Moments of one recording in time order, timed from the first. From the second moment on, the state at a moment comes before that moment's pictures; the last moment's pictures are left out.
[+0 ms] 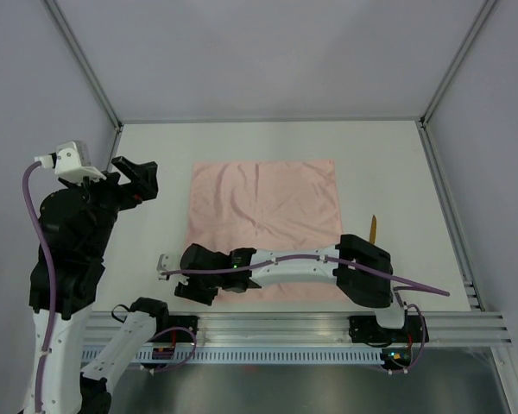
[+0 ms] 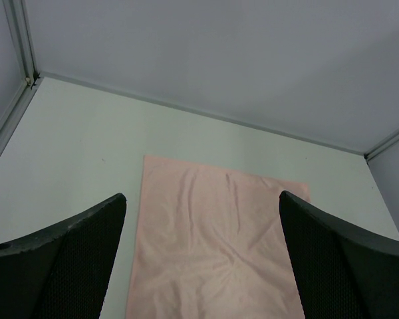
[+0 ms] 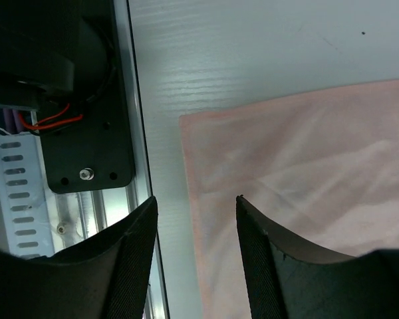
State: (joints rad) left arm -0.21 0.71 1.32 -0.67 -0.17 -0.36; right arm 1.37 1.98 1.50 -0.31 -0.05 -0.06
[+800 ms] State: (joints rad) left arm -0.21 0.66 1.34 -0.73 -0.21 -0.33; right arm 1.36 2.19 1.58 -0.19 -0.07 -0.03
